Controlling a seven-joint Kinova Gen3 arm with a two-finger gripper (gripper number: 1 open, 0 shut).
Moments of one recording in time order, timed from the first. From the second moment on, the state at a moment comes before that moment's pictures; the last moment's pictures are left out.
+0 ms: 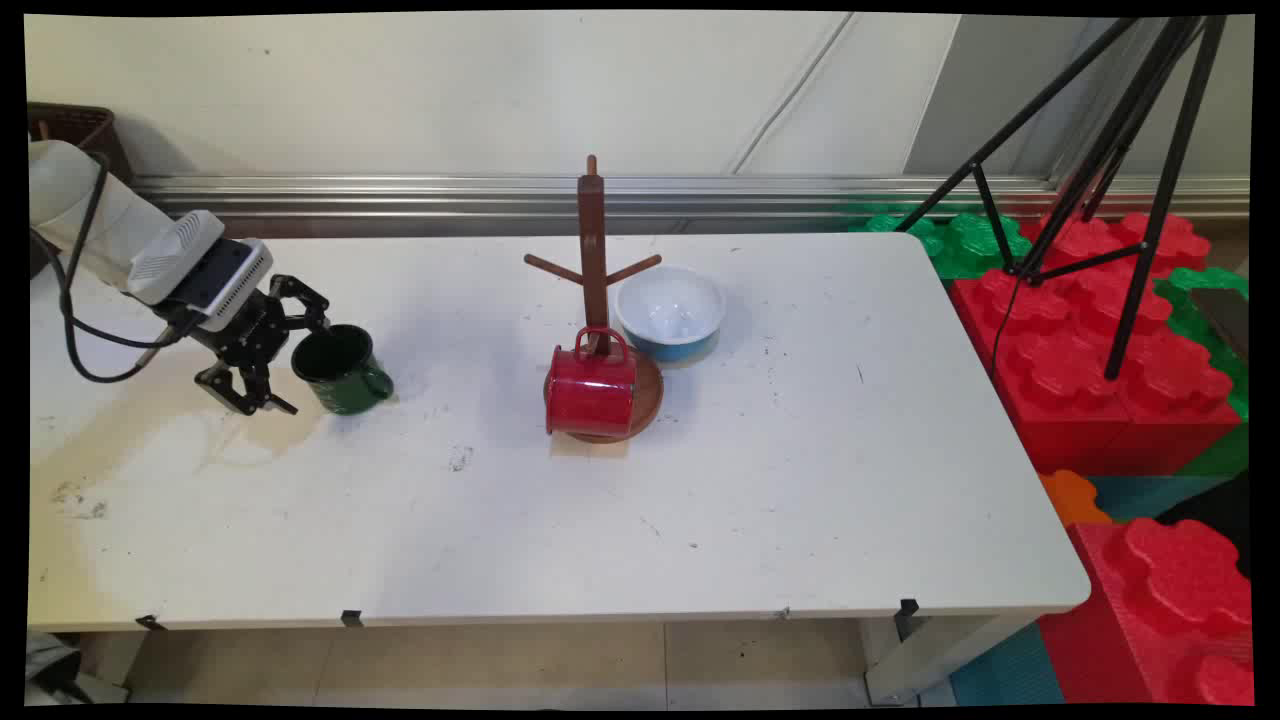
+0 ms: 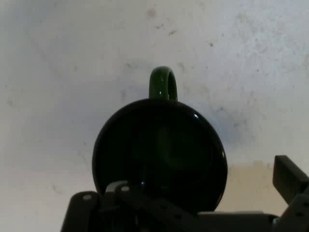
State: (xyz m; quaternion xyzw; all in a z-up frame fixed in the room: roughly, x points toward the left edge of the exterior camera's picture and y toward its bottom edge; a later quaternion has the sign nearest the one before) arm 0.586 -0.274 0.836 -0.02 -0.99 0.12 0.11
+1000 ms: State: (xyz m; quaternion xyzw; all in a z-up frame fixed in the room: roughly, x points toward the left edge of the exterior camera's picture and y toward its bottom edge) arm 0.586 -0.243 0.885 0.01 -0.98 0.10 0.16
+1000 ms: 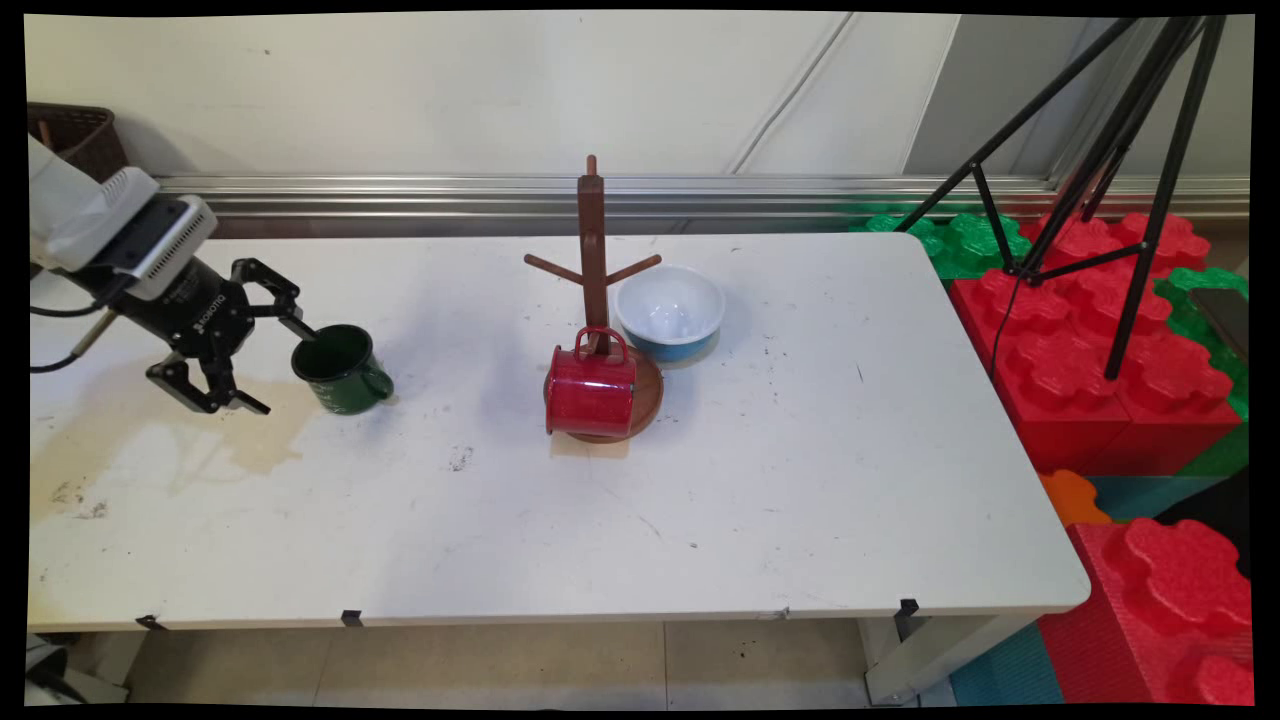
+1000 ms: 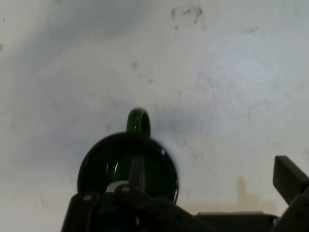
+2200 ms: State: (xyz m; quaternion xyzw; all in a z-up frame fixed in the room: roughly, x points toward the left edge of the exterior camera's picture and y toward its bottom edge) arm 0.552 -0.231 0.909 0.11 -0.95 0.07 0.27
